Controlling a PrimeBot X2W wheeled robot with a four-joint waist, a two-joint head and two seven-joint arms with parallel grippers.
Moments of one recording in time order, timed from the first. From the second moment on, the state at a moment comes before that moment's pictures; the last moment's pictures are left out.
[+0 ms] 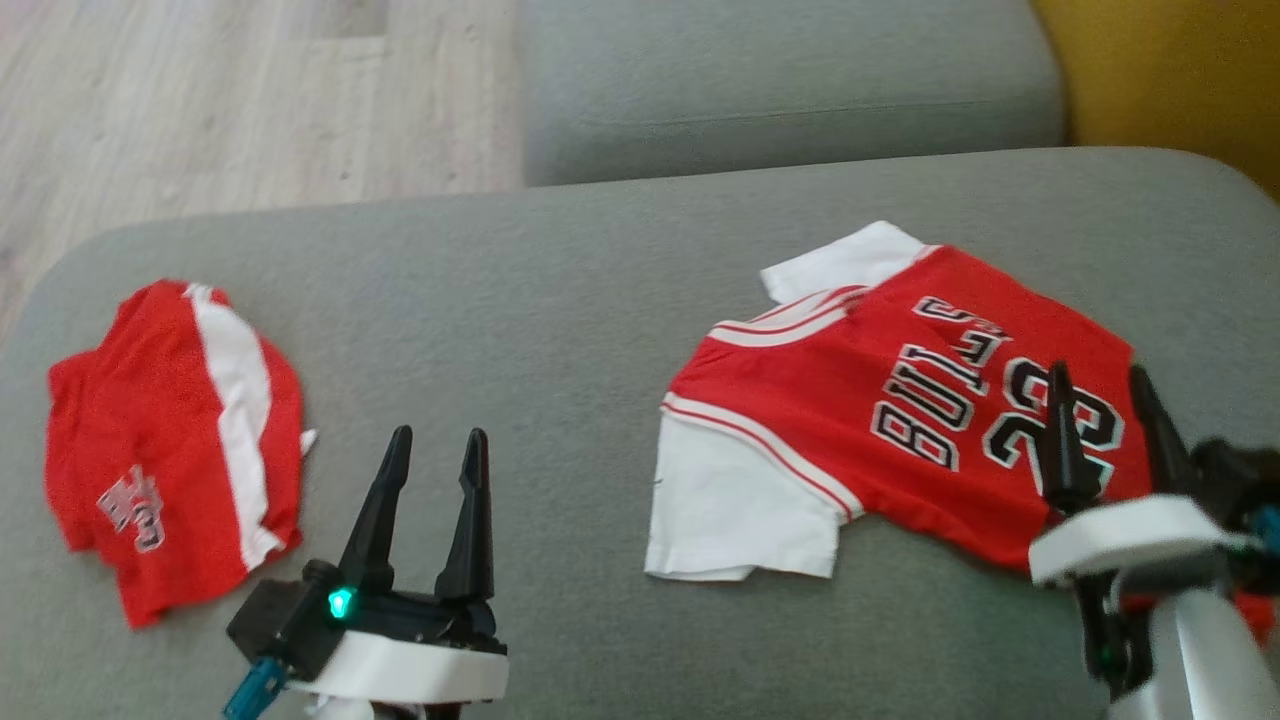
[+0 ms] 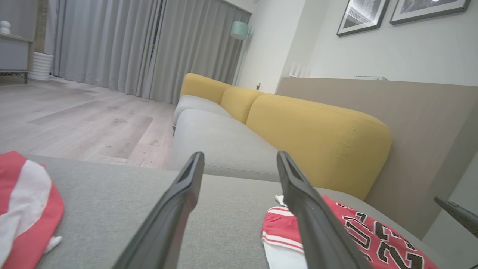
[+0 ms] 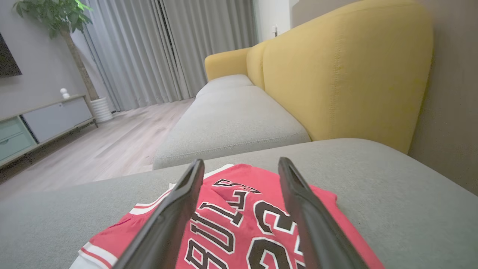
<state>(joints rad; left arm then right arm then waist) 0.01 0.05 -0.26 0.10 -0.38 -0.12 -0.25 -0.09 -0.04 -0.11 0.26 0.18 0.12 -0.13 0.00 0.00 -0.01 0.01</state>
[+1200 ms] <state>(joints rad) -0.18 0.05 -0.42 0.09 -0.45 -0.12 -0.25 -0.90 -0.14 -0.60 0.96 -0.51 0.12 0.49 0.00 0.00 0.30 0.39</state>
